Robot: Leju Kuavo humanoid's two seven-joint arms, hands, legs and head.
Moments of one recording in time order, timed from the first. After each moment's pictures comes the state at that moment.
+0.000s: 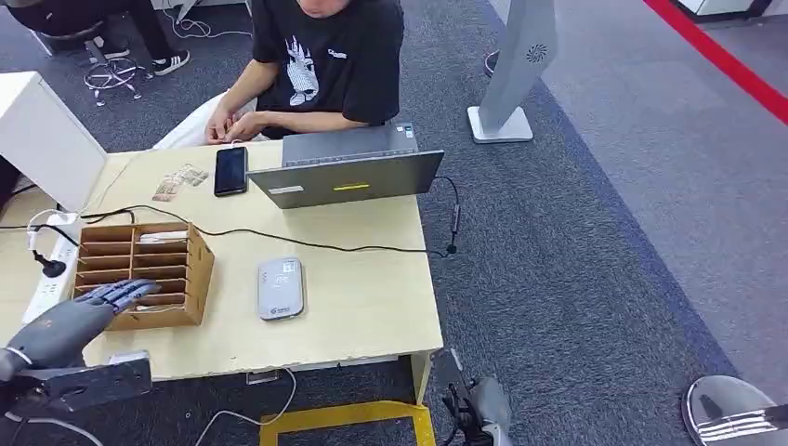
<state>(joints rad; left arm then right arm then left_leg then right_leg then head) -0.35 0.91 -0.65 -1.69 -0.37 -0.35 0.02 0.01 0.13 0.27 -0.93 0.50 -0.63 0.33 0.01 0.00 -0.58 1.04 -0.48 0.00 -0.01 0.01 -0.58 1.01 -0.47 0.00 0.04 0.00</state>
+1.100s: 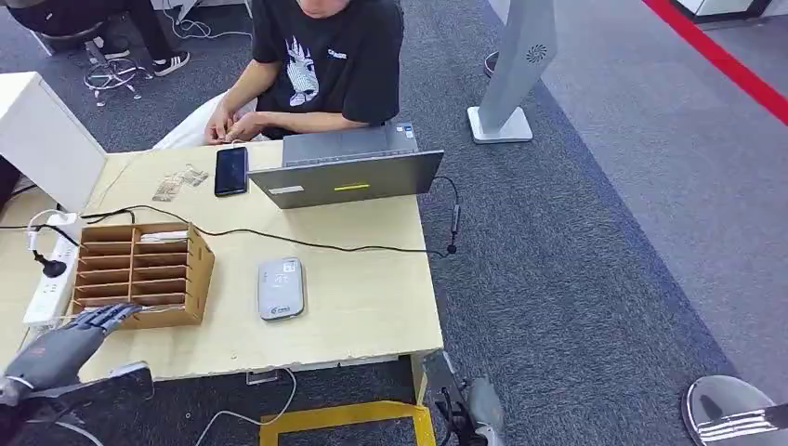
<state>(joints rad) -0.20 0.84 -0.54 -1.57 -0.50 -0.25 0.04 0.00 0.13 0.33 -0.90 0.45 -0.65 0.30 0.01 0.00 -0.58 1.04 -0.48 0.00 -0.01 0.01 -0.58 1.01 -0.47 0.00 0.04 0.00</state>
